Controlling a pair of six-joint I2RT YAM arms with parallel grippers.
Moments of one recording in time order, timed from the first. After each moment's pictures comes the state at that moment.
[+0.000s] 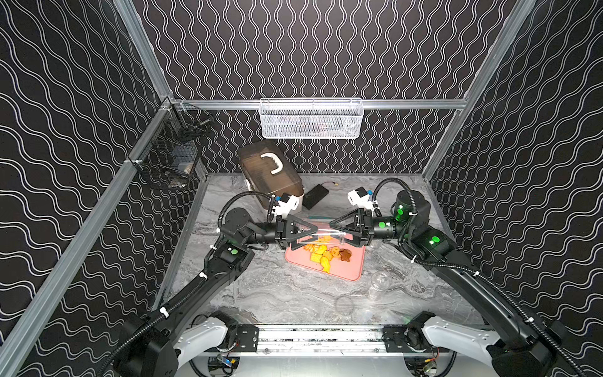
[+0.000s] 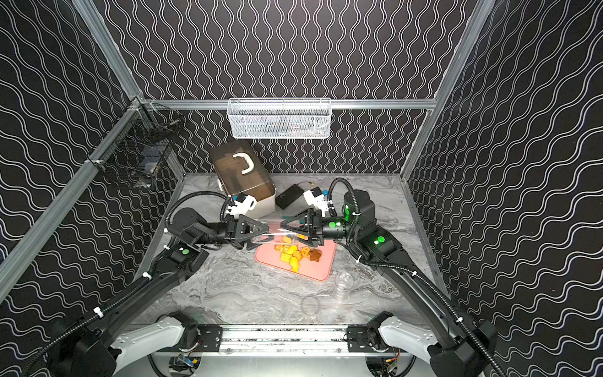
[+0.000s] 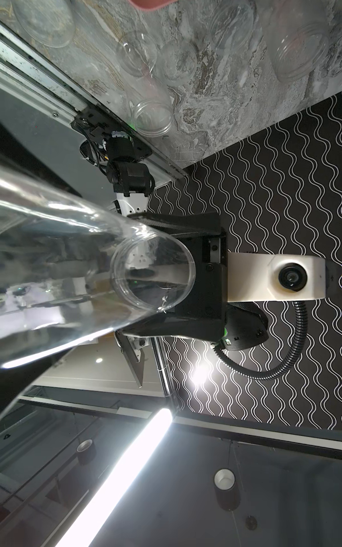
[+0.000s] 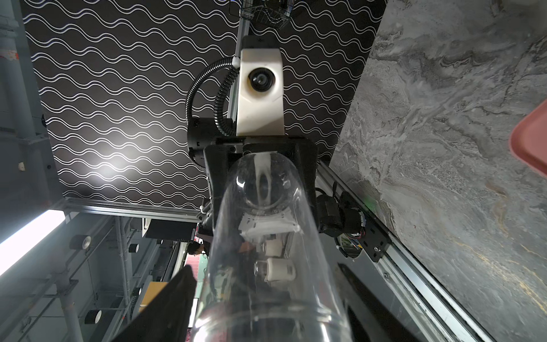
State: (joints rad) left arm -0.40 1.08 0.77 0.54 1.12 -1.54; right arm 0.57 1.10 1.08 -0.17 -0.95 1.16
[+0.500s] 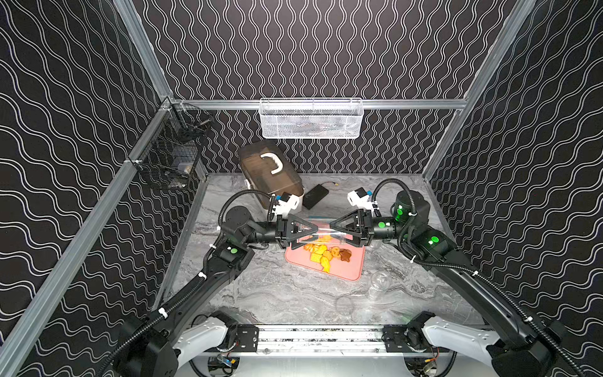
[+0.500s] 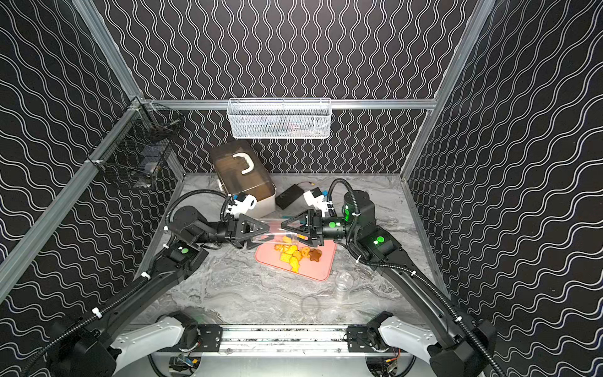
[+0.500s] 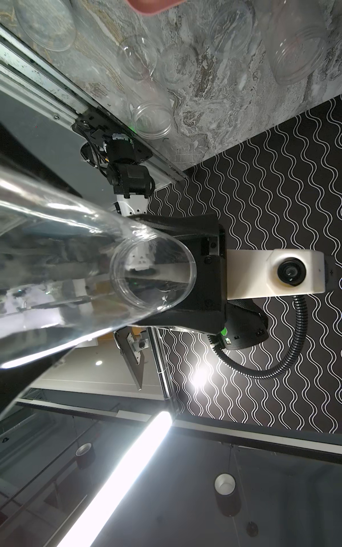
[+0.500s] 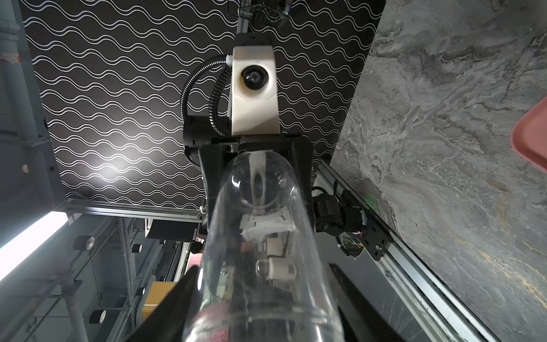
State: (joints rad) left arm -0.41 1.08 0.79 0.49 1.12 -1.52; right arm 0.57 1.10 1.07 -0.16 -0.95 1.17
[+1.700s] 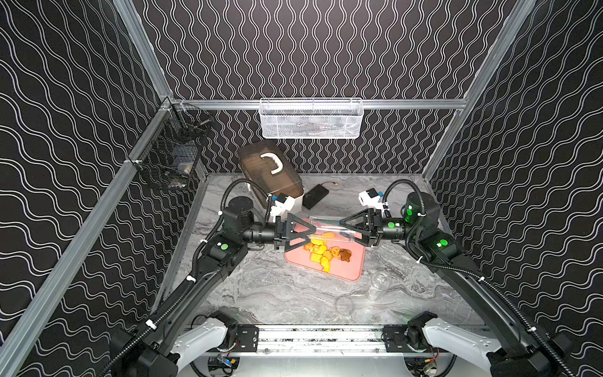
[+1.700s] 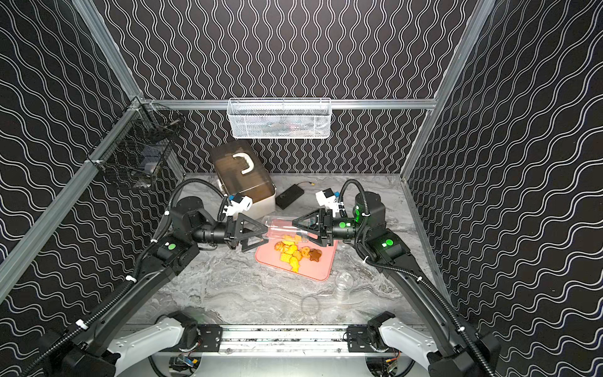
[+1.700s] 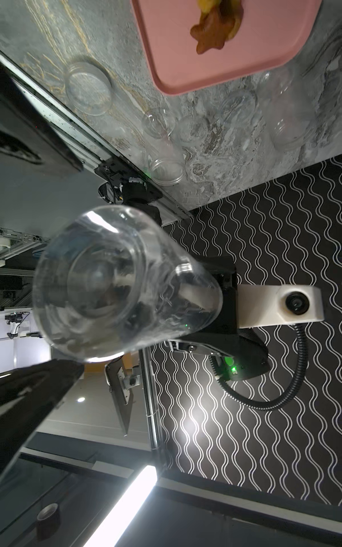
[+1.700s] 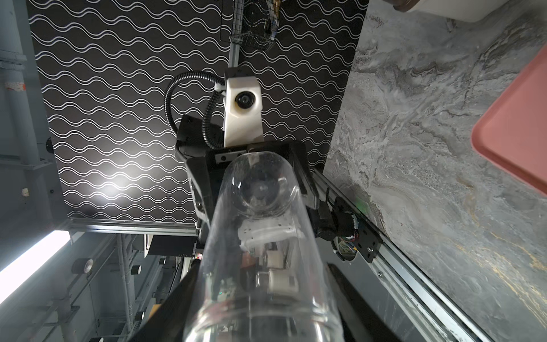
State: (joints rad) left arm -0.35 1.04 0.94 -0.11 1.11 -1.13; right arm 0.46 1.04 1.03 -0.21 -0.99 1.16
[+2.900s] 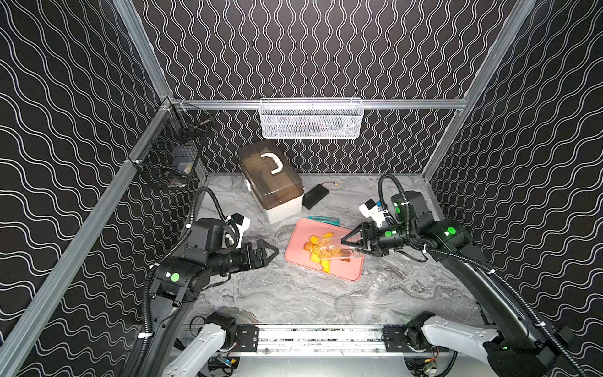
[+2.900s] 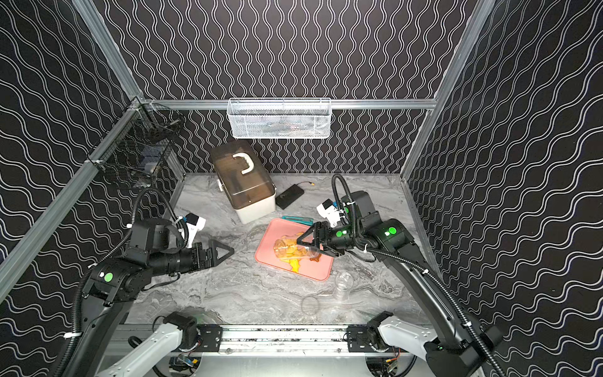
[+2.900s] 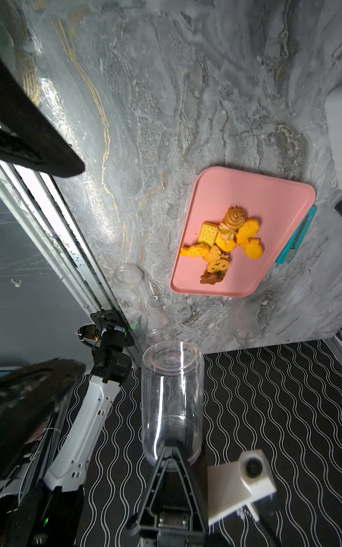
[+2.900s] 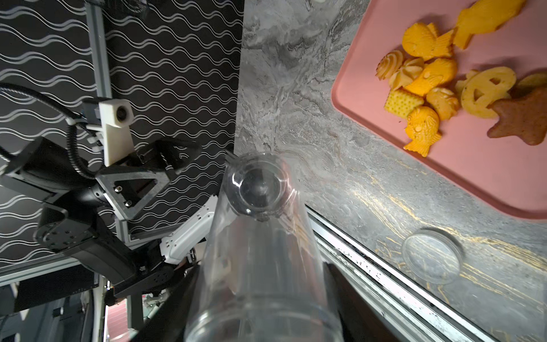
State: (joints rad) left arm -0.21 0.78 1.14 -1.16 0.50 -0.54; right arm 0.57 1.15 1.31 -0.98 -0.66 0.71
